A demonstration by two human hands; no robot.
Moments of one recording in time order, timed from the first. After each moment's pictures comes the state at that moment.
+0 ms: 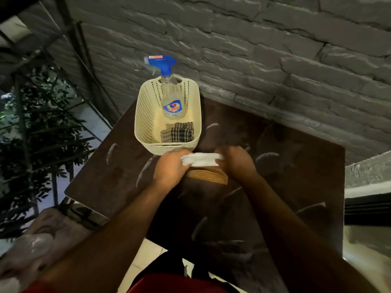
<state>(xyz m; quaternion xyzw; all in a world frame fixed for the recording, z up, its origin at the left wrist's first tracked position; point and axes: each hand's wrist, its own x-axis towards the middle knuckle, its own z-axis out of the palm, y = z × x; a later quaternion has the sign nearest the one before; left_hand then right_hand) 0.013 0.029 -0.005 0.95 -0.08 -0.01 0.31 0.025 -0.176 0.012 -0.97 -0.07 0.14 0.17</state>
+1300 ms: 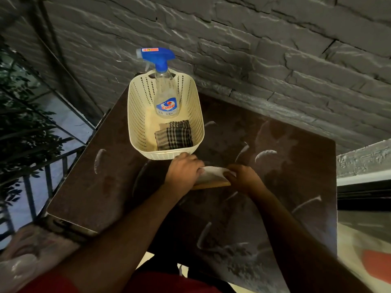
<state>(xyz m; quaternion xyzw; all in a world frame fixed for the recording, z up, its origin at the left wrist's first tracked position) 0.044 0.018 -0.056 0.95 -0.24 -0.08 0.18 0.008 -0.190 -0.024 -0.94 0.06 0.24 0.24</state>
